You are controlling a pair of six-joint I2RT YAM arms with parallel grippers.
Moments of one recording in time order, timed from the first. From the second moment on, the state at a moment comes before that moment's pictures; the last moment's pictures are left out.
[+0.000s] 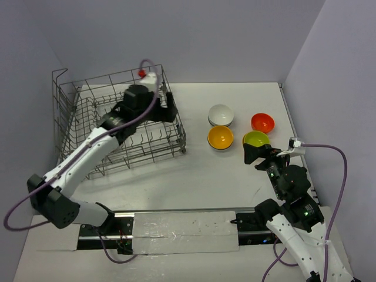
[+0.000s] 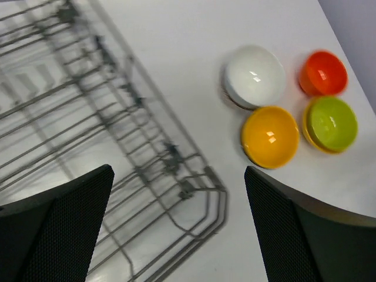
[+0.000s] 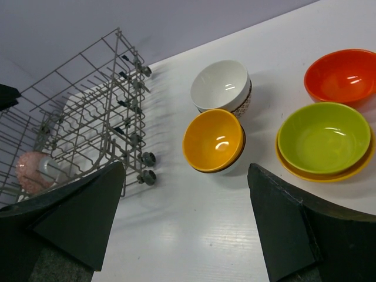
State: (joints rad) left arm -0.51 1.34 1.34 -0.44 -0.03 -0.36; right arm 0.44 0.21 0.61 -0.48 0.30 0.51
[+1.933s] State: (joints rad) left arm -1.03 2.34 1.98 -0.39 -0.21 -0.47; right arm 0.45 0.30 0.61 -0.60 0.47 0.67
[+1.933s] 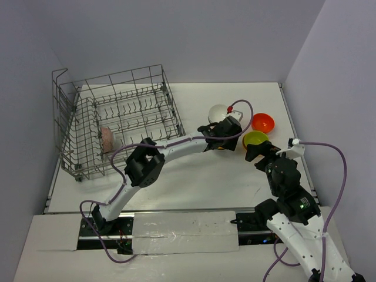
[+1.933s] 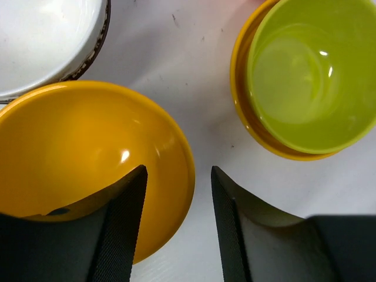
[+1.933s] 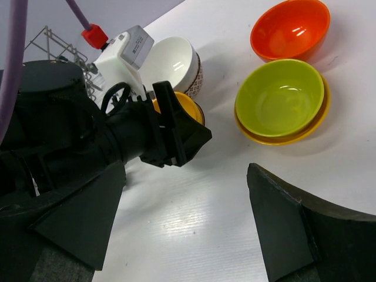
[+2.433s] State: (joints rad) left arm -1.03 2.34 1.99 -0.39 -0.21 -0.48; right arm 0.45 0.29 0.60 -0.60 0.47 0.67
